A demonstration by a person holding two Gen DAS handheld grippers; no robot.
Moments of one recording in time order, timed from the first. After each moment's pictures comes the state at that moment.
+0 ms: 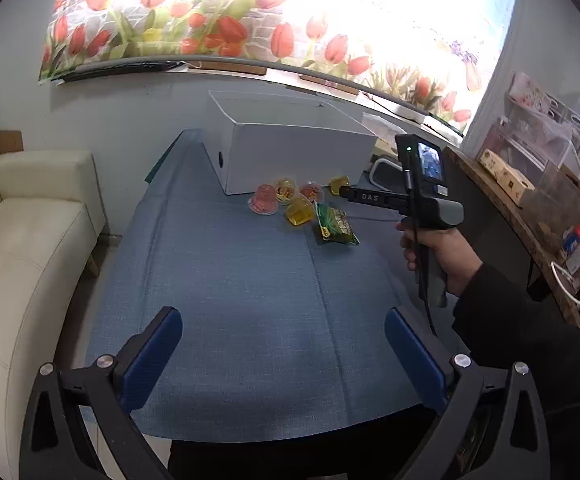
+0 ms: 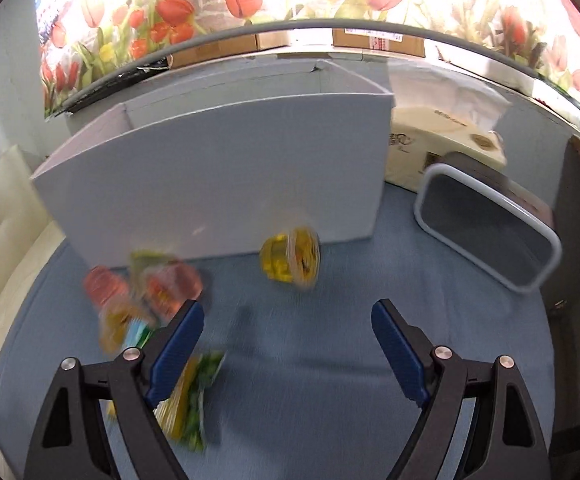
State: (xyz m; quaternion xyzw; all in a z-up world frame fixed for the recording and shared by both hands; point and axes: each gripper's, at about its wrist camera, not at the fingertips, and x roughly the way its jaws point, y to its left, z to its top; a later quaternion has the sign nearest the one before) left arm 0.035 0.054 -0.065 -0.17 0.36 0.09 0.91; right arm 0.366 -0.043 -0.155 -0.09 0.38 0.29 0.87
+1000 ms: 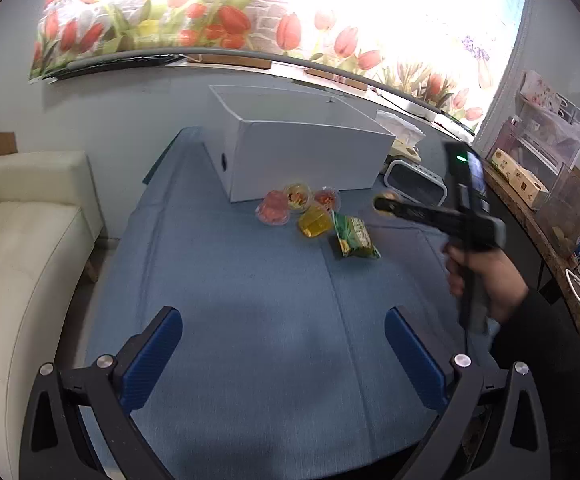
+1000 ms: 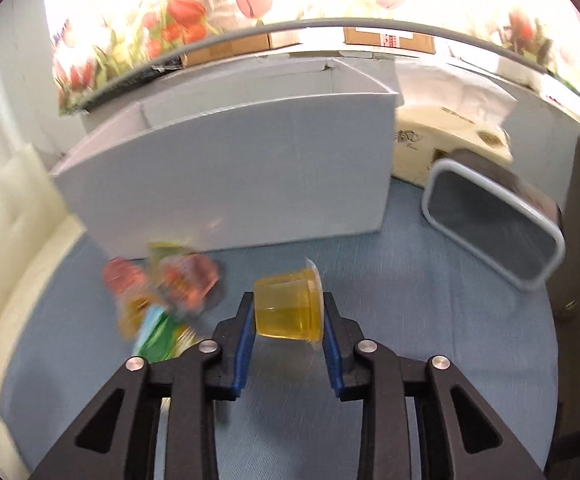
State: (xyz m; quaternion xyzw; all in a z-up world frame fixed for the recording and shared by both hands) left arm 0.085 0.077 -0.082 -0.16 0.37 0.09 0.91; right arm 0.347 -0.069 -0.144 -0.07 0.39 0.33 0.86
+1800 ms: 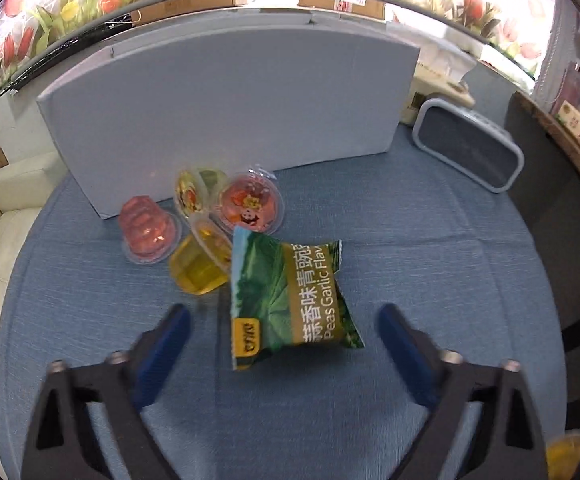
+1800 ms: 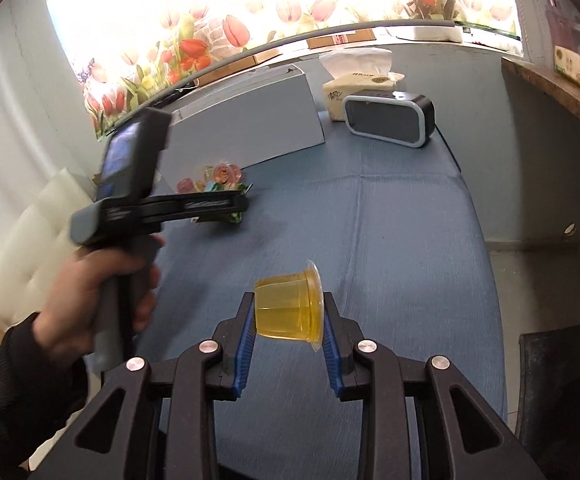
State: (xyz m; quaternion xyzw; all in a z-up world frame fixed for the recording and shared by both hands) left arm 0.289 -0.001 -0.164 -0.11 0.46 0.17 0.87; right arm 0.205 -0.223 -0.130 0.01 0.40 0.34 0.85
